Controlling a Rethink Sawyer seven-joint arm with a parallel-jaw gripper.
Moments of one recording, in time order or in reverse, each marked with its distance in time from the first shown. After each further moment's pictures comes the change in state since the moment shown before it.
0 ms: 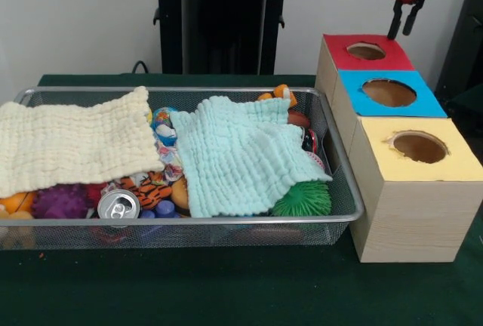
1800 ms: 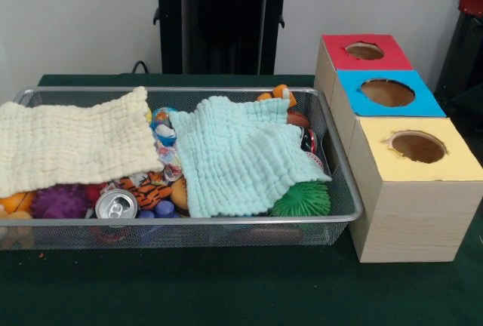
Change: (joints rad) arm 0.359 0.192 0.005 -0.254 -0.010 0.039 0.000
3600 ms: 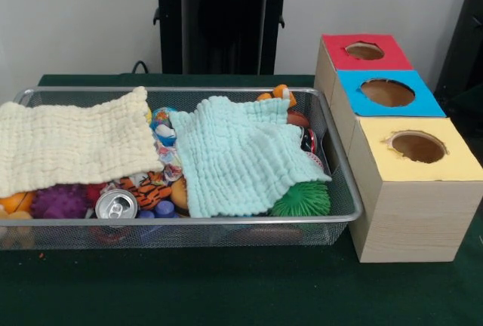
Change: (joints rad) arm 0.203 -0.013 -0.111 -0.003 0.298 -0.052 0.241
